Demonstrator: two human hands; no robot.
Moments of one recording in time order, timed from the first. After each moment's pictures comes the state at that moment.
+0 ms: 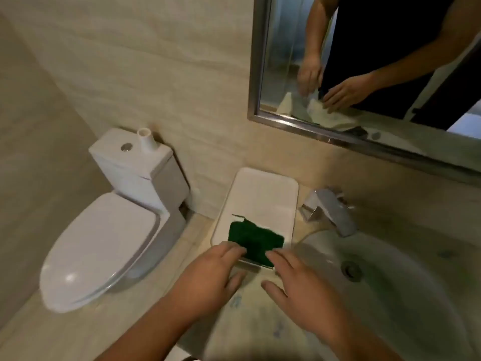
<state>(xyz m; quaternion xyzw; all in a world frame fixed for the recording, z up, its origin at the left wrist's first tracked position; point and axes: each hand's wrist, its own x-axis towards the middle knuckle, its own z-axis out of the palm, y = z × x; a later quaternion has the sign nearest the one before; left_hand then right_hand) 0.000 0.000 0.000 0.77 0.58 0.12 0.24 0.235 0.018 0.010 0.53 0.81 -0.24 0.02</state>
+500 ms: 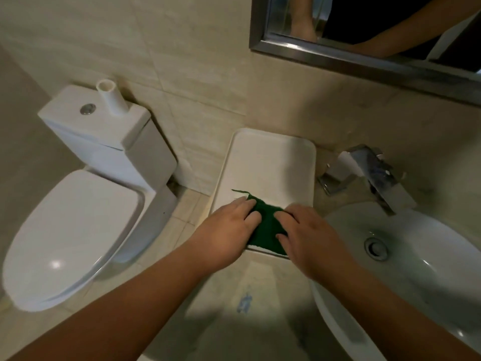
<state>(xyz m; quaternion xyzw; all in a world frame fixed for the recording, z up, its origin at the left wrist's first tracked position) -0.007 0.105 -0.126 0.88 0.46 0.06 0.11 0.215 0.097 -0.100 0.53 0.84 -0.12 0.00</state>
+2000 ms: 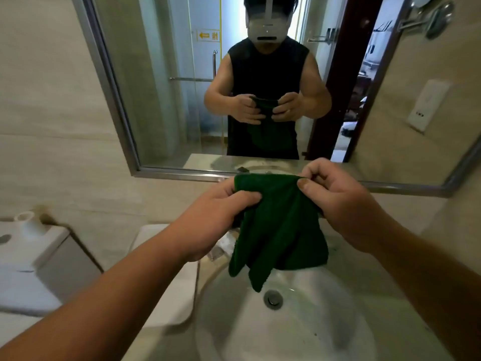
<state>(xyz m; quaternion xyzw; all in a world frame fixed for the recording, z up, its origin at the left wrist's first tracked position) 0.224 0.078 0.158 0.63 0.34 0.35 0.60 0.462 0.045 0.170 0.52 0.65 -0.31 -0.46</state>
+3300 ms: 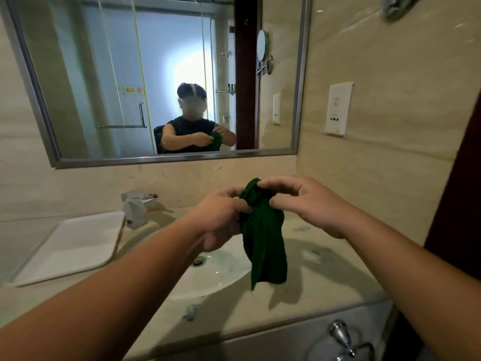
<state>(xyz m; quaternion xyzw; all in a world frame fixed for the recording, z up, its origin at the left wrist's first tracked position) 0.380 -0.169 0.024 0.58 0.24 0.29 0.72 0.557 -0.280 0.055 0.61 0.64 -0.21 -0.42</state>
